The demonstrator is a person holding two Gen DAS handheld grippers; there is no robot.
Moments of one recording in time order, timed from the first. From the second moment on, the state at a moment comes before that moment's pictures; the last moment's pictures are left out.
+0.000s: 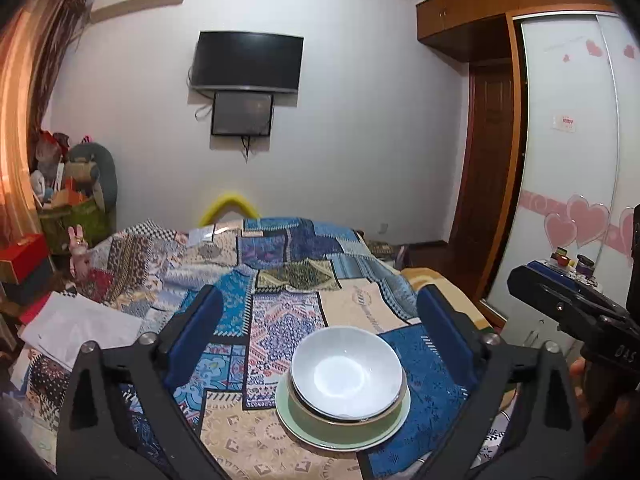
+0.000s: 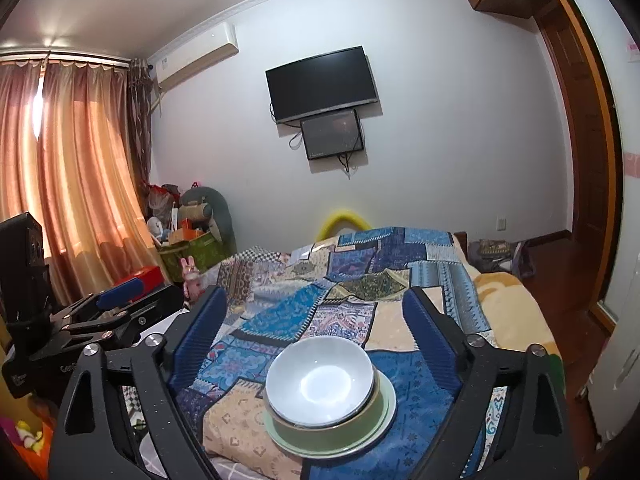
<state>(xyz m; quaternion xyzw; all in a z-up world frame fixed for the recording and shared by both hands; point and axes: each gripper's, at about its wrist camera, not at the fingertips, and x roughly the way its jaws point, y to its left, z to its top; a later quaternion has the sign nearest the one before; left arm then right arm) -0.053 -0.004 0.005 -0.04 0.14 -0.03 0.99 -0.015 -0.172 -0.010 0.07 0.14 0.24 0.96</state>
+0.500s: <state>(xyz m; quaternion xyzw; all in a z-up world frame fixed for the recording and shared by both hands) -0.056 0.000 0.000 -0.04 0.14 -0.02 0.99 -0.021 -0.175 -0.013 0.07 0.12 0.23 0.96</state>
